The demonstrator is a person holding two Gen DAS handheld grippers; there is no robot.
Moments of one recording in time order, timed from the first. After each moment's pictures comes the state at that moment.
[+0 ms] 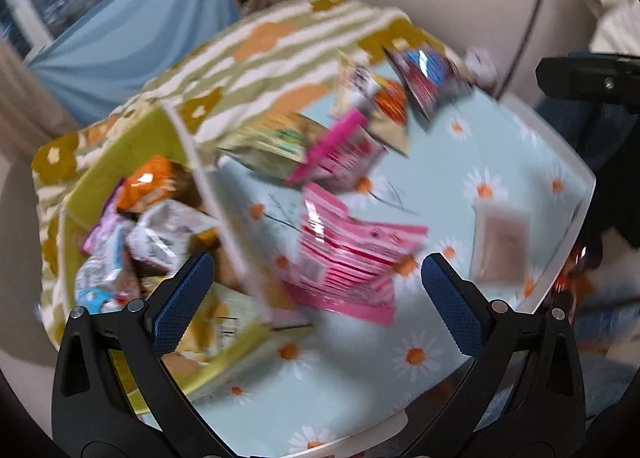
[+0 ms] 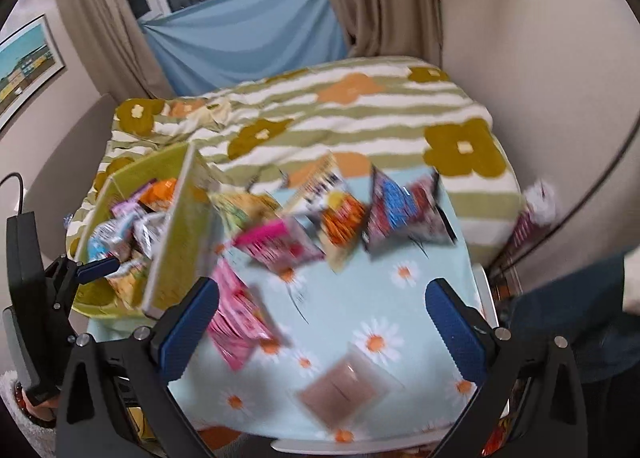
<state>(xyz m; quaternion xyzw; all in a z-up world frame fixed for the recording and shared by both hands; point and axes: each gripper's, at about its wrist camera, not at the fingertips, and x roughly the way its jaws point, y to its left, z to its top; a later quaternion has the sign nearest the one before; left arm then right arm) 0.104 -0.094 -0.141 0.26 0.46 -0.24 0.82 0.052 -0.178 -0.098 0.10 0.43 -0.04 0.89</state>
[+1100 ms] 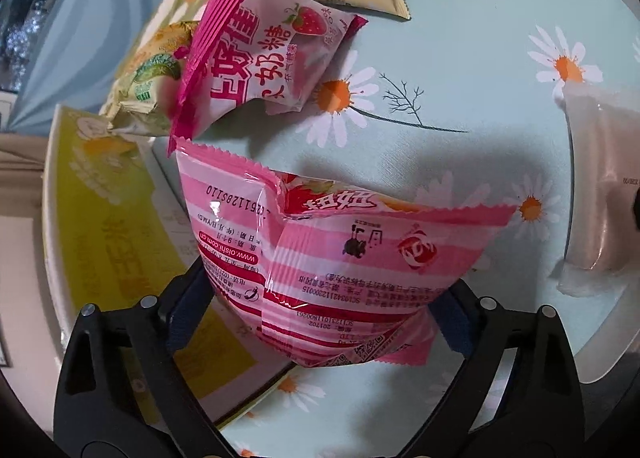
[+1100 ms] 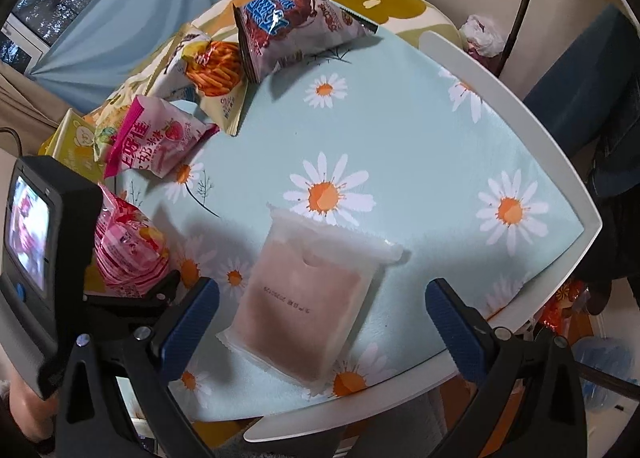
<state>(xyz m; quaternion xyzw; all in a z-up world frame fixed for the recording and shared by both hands) 0.138 -0.152 -0.279 0.43 0.53 -0.19 0.71 0.009 -0.190 -0.242 0.26 0.52 -0.17 0.80</state>
